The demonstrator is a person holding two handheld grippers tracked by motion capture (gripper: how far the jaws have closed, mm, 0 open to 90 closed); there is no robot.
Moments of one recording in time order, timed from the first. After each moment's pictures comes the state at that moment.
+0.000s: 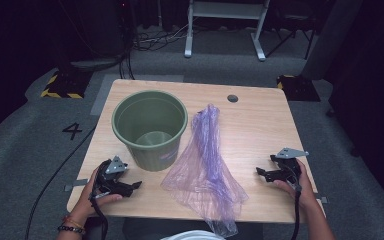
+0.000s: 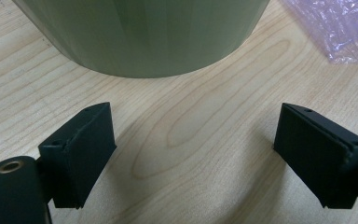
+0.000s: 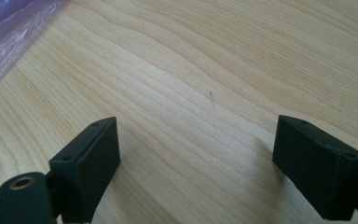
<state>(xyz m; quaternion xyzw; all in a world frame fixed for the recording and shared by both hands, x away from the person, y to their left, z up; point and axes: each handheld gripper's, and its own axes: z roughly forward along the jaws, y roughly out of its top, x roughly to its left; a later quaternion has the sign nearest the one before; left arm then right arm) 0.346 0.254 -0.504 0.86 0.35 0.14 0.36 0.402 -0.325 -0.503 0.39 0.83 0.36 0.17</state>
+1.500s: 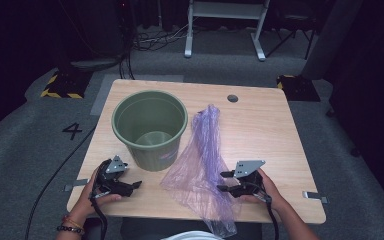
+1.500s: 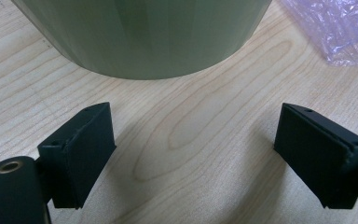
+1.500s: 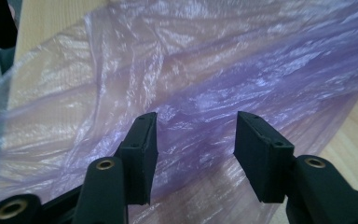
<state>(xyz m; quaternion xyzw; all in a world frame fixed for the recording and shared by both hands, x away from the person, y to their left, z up) 0.347 0.254 -0.504 0.86 0.35 0.14 0.36 0.365 -0.197 -0.489 0.13 0.90 0.41 0.07</state>
